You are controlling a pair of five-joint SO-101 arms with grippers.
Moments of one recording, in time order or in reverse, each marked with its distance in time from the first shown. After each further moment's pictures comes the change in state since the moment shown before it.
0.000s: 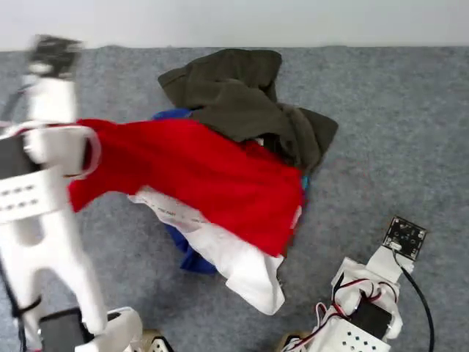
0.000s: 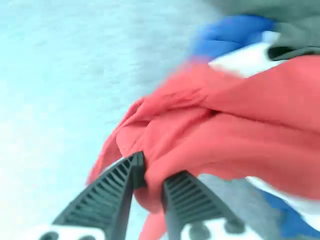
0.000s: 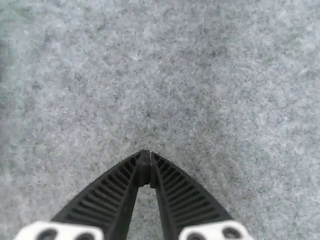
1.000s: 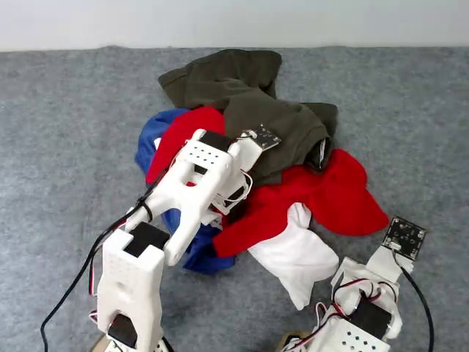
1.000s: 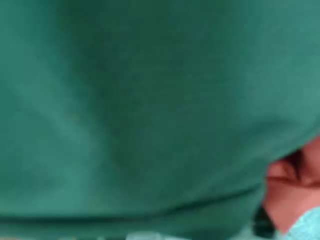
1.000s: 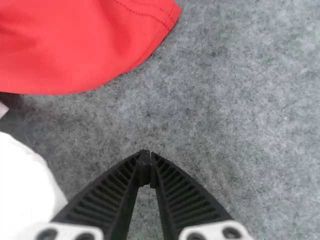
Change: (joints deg) left arm 45.3 49.4 3.2 -14.9 -0.9; right arm 0.0 0.0 0.0 0.0 0.0
